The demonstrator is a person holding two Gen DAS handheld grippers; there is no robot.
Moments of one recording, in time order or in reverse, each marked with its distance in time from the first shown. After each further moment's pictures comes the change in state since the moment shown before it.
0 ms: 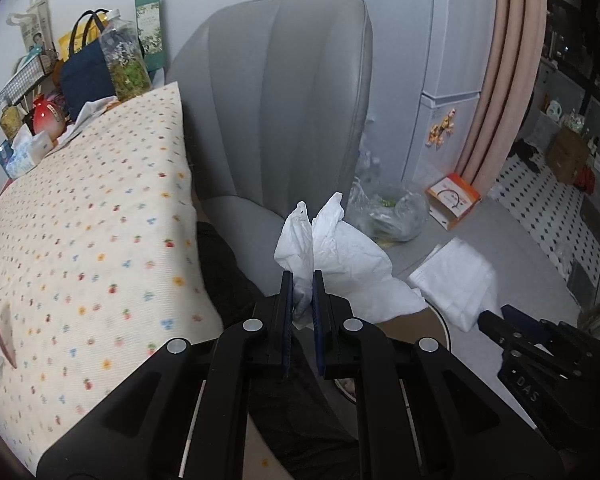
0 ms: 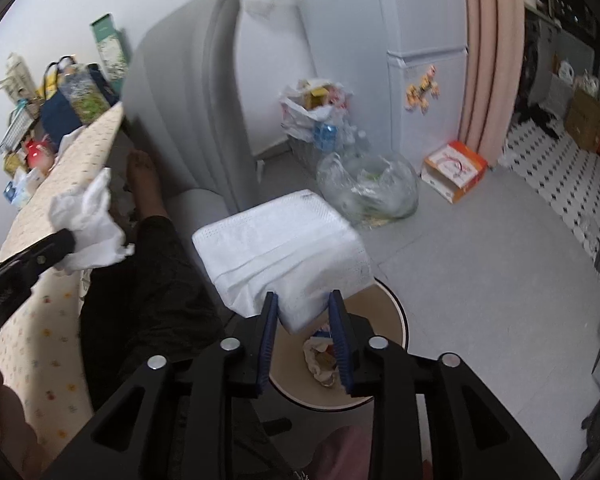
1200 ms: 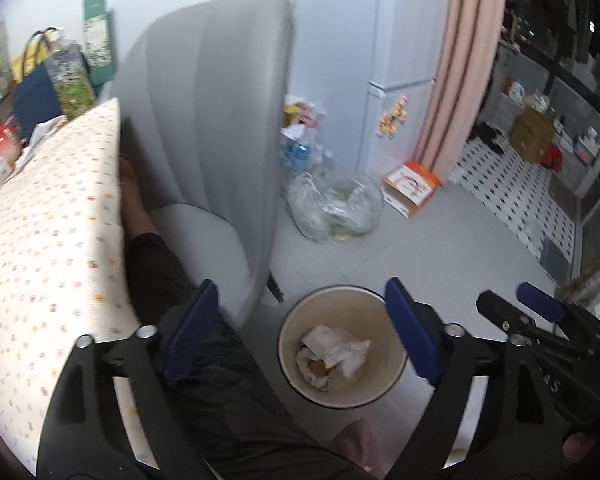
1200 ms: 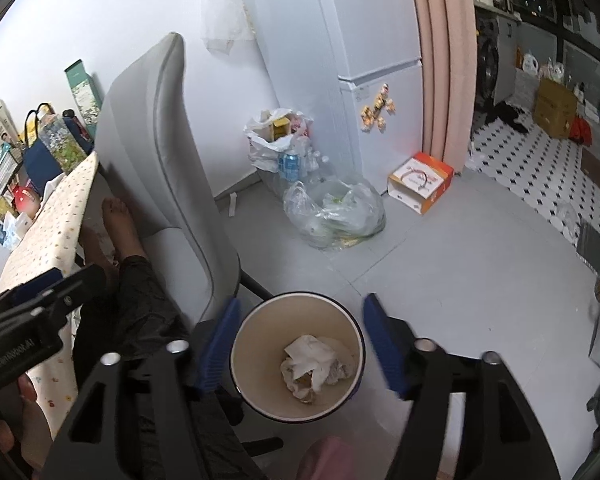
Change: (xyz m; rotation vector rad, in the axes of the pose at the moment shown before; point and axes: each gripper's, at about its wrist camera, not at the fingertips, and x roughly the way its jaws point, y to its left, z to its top) left arm -0.010 -0.047 0.009 0.069 0.003 -0.118; right arm -0.053 -0.049 0.004 0.081 -0.124 -0.055
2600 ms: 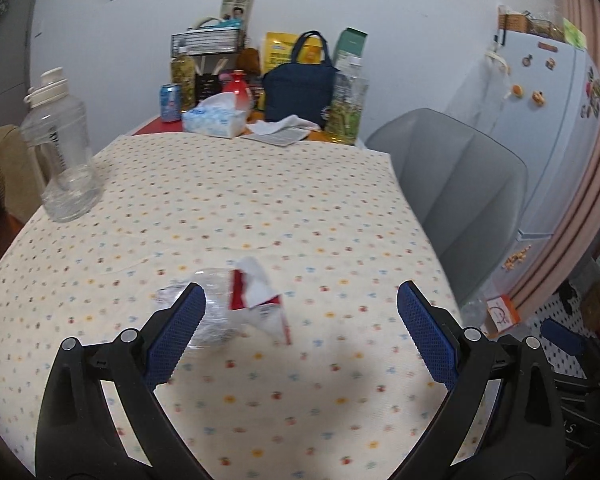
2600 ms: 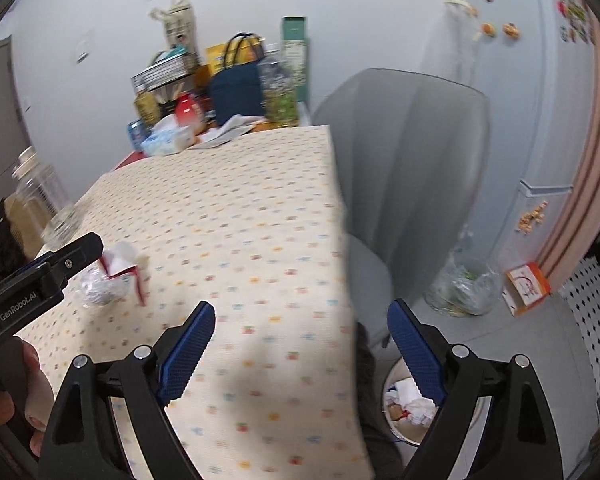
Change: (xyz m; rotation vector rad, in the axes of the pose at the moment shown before) left arm -0.179 0.283 -0.109 -0.494 -0.252 0.316; right arm -0.092 0.307 -0.051 -0.489 -0.051 0.294
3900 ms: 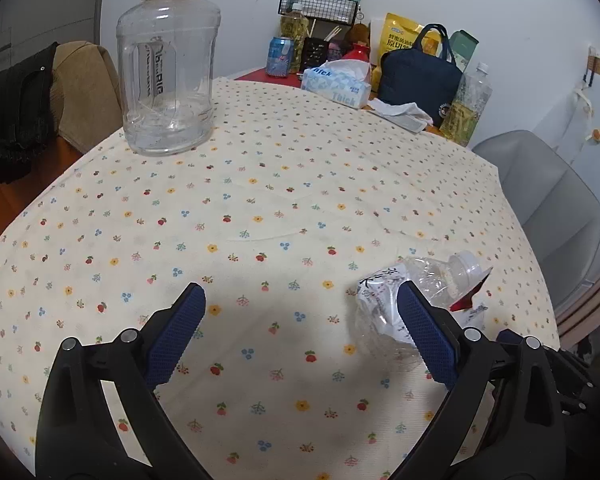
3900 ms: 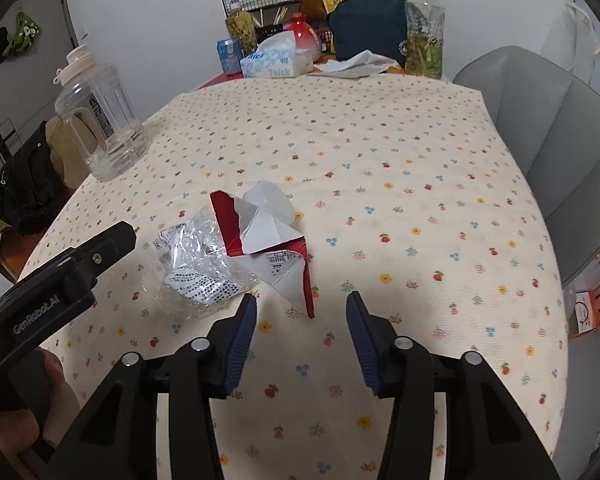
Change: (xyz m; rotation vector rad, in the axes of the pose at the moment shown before) left arm 0.041 0.147 -0.021 -0.209 0.078 0.159; right arm 0.106 0.164 -0.010 -0.175 0.193 0.194
